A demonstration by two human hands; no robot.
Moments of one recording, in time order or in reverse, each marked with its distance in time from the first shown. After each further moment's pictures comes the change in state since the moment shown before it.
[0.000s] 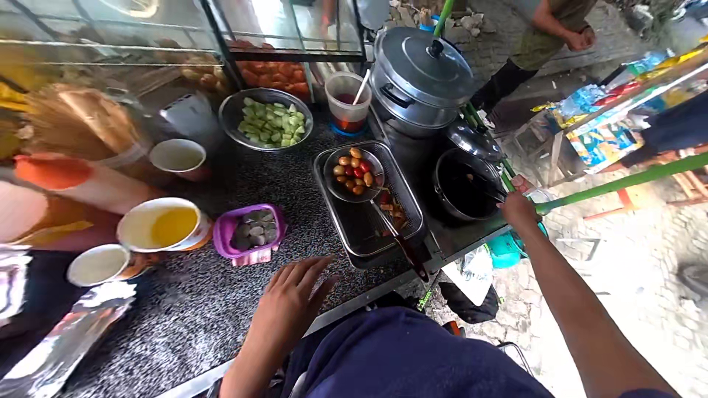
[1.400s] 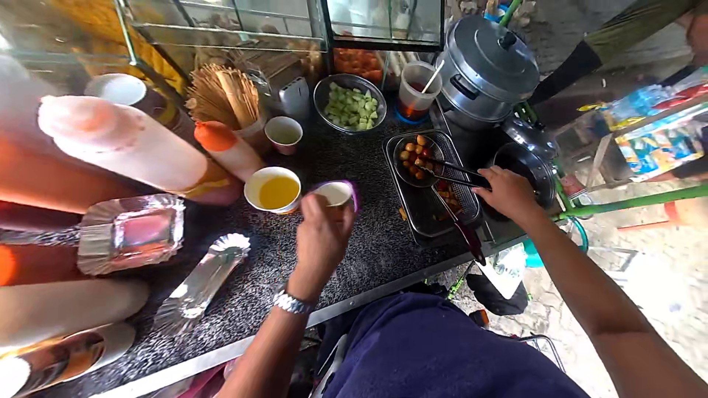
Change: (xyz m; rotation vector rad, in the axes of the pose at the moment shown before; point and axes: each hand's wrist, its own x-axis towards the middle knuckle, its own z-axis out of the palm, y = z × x) left_hand 0.025 -0.051 -0.078 -0.132 0.107 -0.610; right_hand -0.146 -0.213 -0.076 0.008 0.104 -0.659
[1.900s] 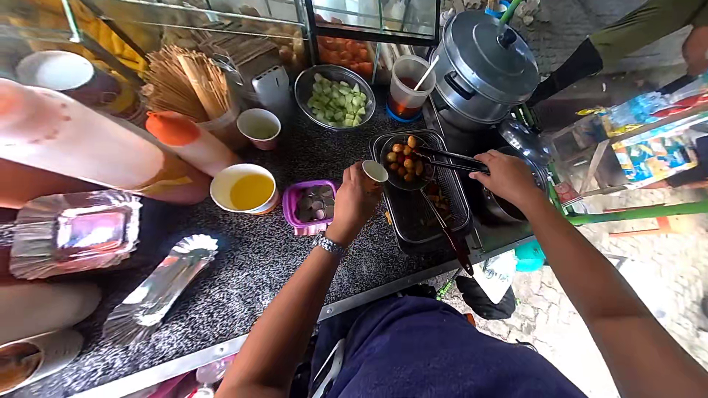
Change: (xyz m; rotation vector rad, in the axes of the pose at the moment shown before) left_hand 0.069 0.036 0.092 -0.167 -0.063 0.244; right_hand 0.054 0.035 -0.017 -0.027 -0.063 -0.050
